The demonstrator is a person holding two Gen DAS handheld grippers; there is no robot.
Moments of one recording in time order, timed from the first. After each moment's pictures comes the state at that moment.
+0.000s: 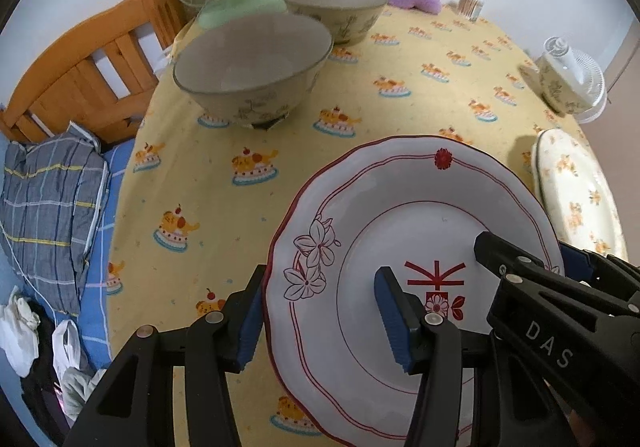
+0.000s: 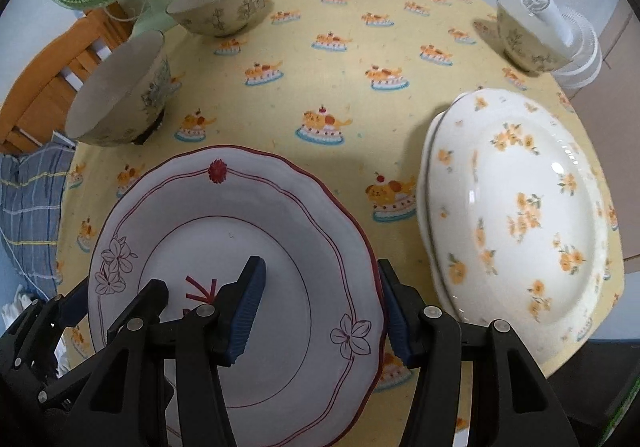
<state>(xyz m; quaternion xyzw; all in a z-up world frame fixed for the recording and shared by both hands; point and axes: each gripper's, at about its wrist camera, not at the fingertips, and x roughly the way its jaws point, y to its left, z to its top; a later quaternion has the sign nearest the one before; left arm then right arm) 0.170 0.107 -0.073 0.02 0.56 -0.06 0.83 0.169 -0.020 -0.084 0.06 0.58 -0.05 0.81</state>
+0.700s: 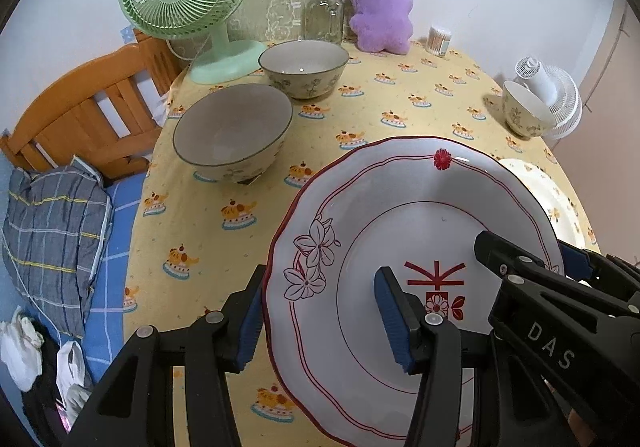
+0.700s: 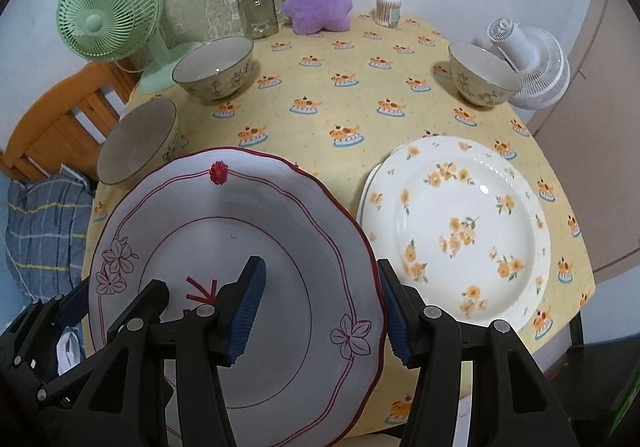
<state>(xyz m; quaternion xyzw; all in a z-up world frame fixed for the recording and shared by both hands) 0.155 0.081 -0.023 0.03 0.51 -0.07 0.86 0.146 -0.047 -0.028 0.07 0.52 -0.06 0.85</state>
